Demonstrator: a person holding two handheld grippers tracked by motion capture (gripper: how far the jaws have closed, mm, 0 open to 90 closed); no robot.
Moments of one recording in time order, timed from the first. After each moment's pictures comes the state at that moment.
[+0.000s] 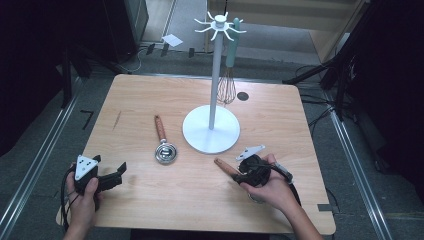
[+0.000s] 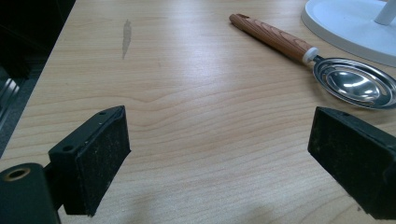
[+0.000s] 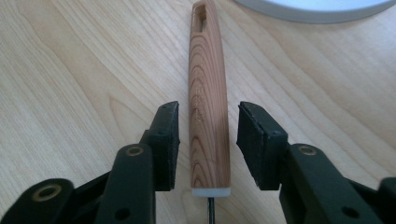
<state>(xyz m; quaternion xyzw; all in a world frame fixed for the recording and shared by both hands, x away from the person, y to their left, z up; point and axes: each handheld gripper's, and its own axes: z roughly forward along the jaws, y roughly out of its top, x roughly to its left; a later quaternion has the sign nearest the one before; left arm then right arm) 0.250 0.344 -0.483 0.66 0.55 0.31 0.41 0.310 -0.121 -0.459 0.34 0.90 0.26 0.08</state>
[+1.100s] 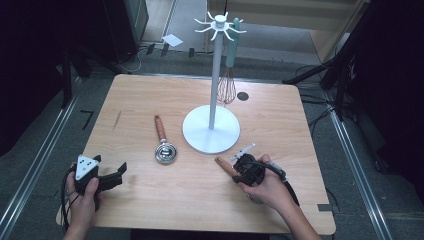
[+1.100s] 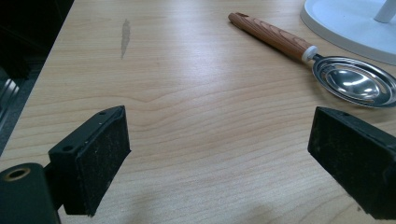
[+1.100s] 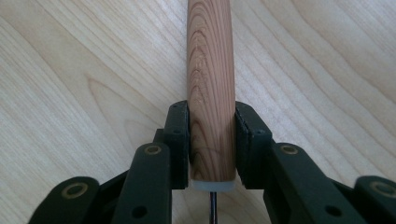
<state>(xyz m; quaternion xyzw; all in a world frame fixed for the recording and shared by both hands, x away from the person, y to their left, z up) 0.250 0.343 -0.483 0.67 0.55 0.31 0.40 0.315 -0.108 -0.468 0.37 0.91 0.18 0.06</state>
